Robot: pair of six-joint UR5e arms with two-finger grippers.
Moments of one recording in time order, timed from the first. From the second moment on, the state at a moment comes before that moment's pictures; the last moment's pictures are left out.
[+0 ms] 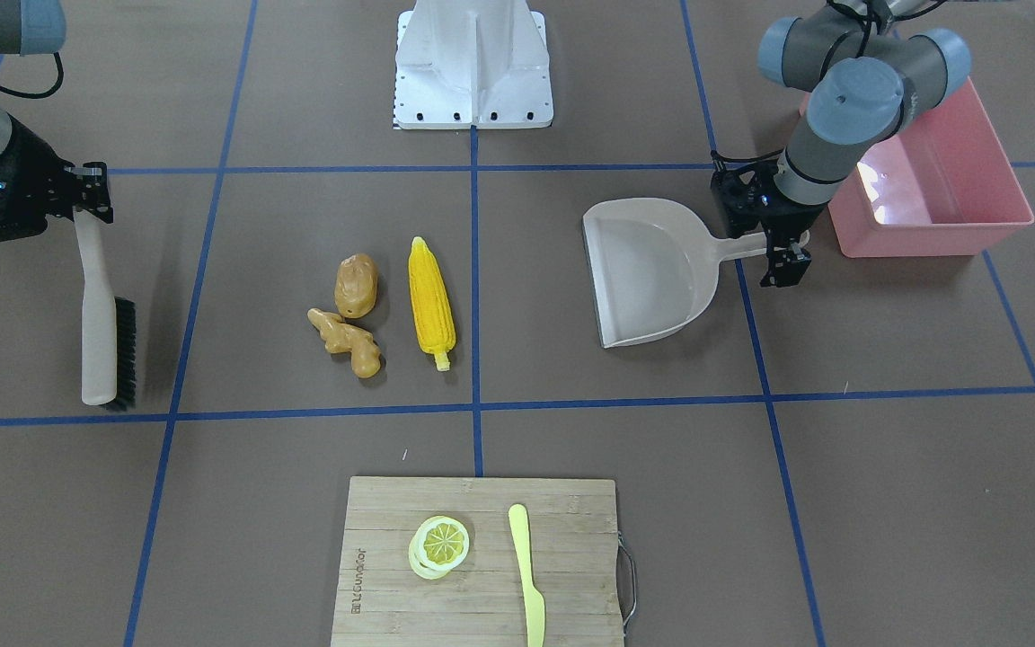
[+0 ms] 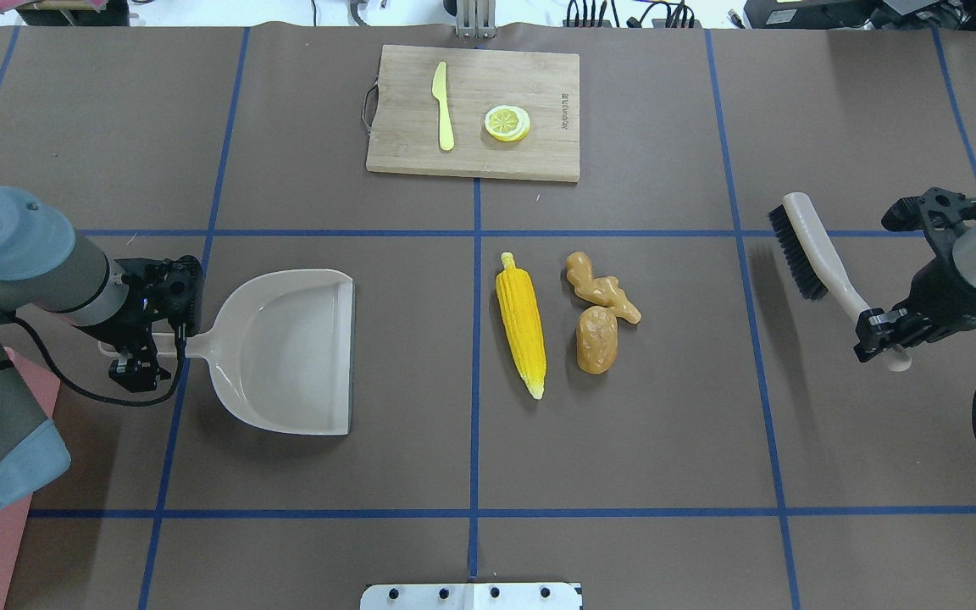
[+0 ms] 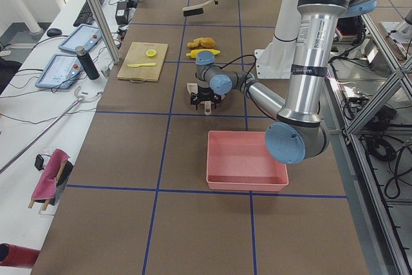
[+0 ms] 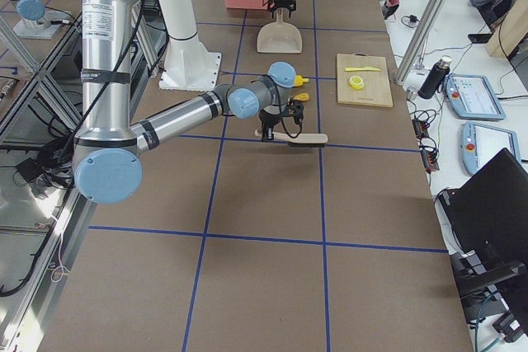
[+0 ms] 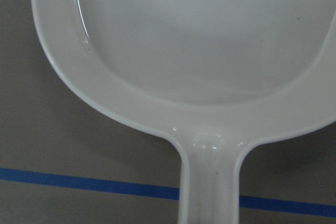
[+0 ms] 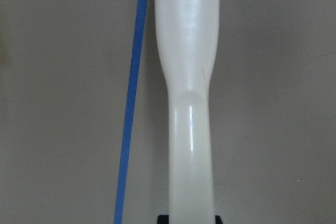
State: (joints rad) left arm -0.70 -1.72 -1.87 -1.74 -2.01 0.44; right arm 0.94 -1.62 2.03 -1.54 2.33 0.62
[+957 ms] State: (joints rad) left arm -0.72 -1.68 -1.95 -1.70 -2.04 0.46; right arm 1.06 -1.57 2.04 -1.53 2.46 0.65
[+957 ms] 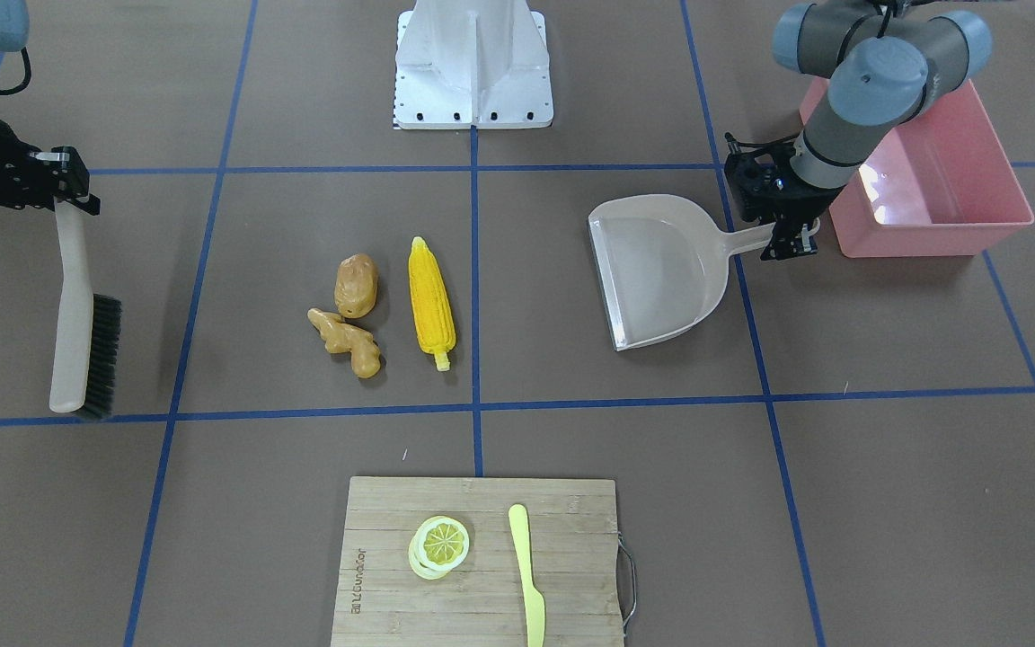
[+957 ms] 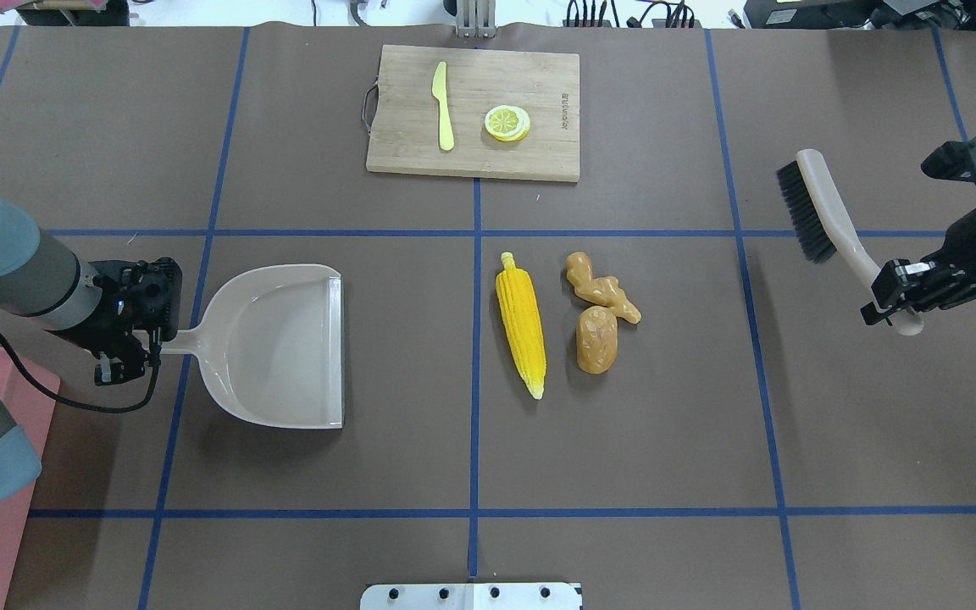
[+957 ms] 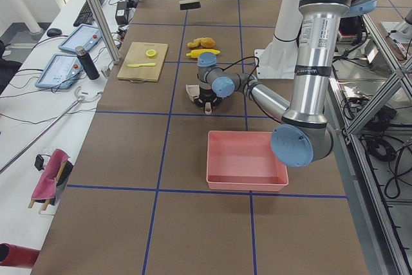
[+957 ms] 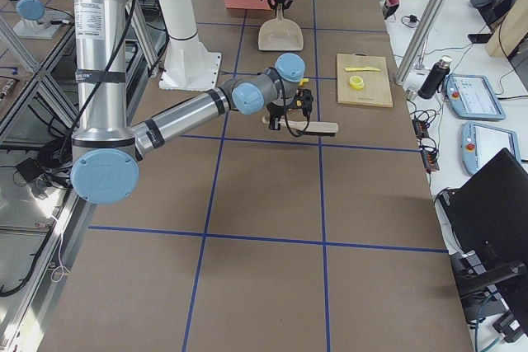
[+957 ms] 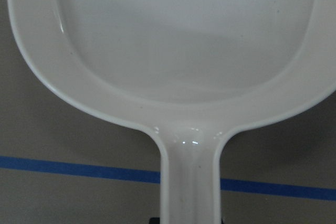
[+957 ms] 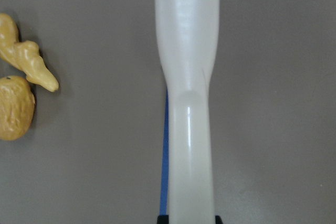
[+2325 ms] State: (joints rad) left arm -0.63 -2.15 -1.73 -1.49 -2.03 0.41; right arm 0.96 -1.62 1.95 -1.12 2.59 0.90
